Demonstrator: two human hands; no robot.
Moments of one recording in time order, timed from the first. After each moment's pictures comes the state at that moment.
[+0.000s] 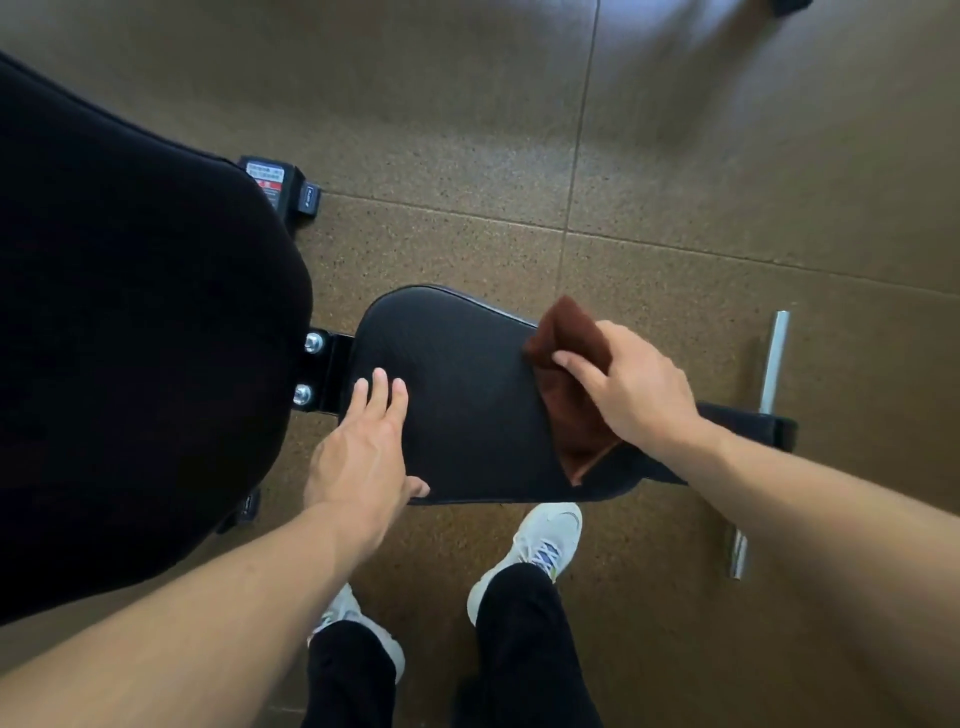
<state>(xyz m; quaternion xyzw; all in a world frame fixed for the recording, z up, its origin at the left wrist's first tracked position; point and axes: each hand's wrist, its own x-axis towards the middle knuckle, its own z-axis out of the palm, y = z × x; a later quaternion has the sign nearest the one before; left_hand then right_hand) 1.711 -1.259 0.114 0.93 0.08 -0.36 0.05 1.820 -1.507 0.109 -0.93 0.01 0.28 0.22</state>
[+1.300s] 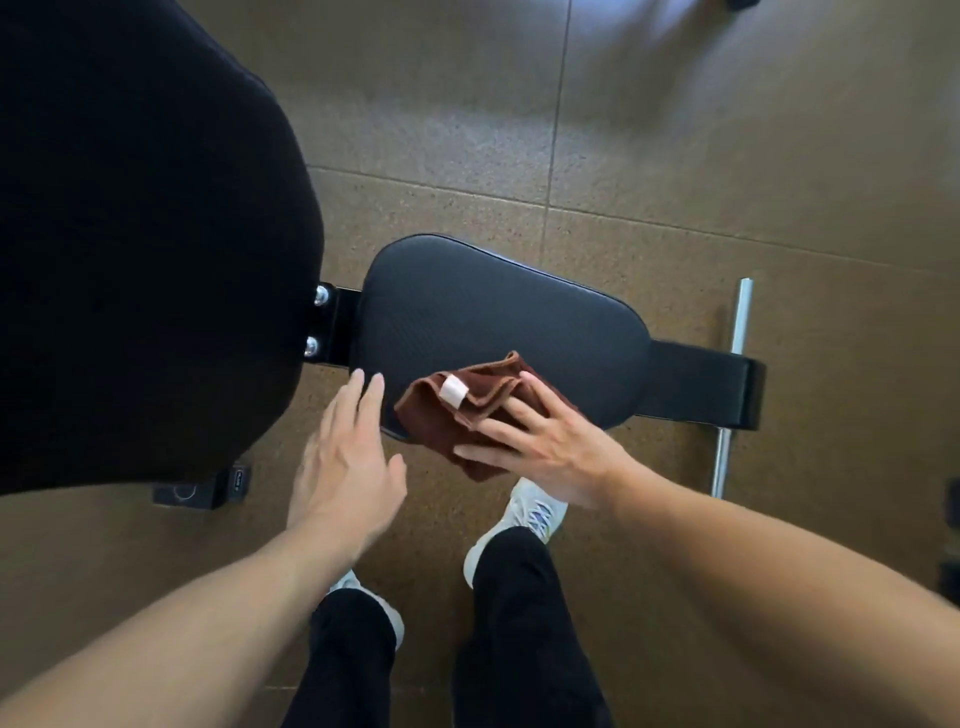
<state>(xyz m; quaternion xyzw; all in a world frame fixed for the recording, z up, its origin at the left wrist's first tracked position) 1.636 -1.244 0.141 0.91 0.18 -0.29 0.24 1.696 -1.491 0.080 -0.80 -0.57 0.18 -0.10</state>
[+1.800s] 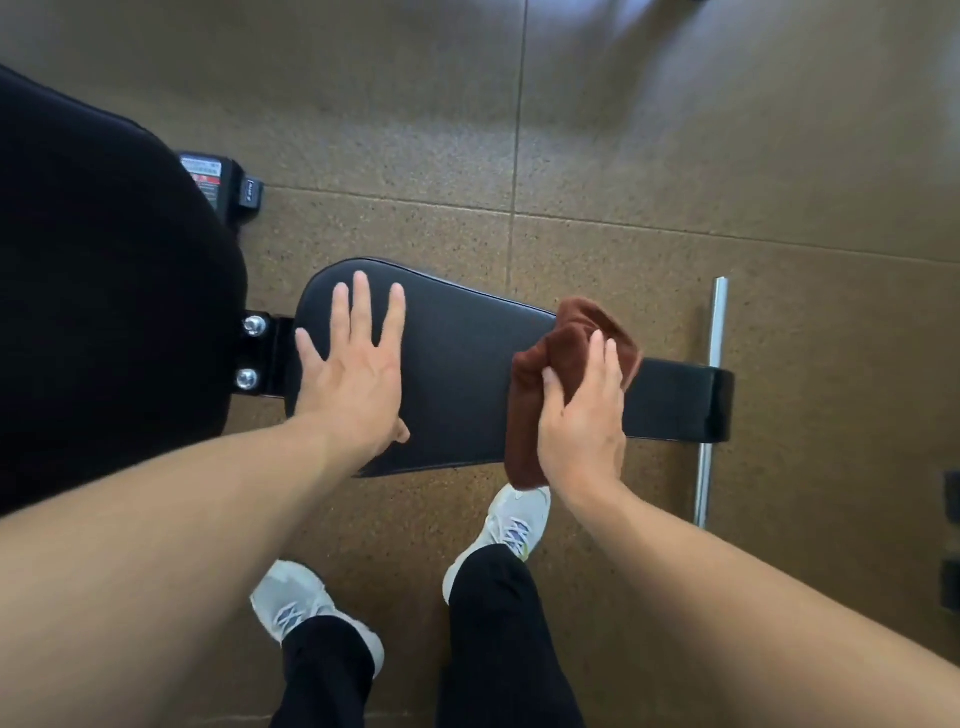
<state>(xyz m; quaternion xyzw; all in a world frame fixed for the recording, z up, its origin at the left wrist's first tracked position) 1.752 -1.296 0.128 0.94 0.03 -0.35 0.01 1.718 -1.514 0.085 -0.92 0.20 0.14 0.30</state>
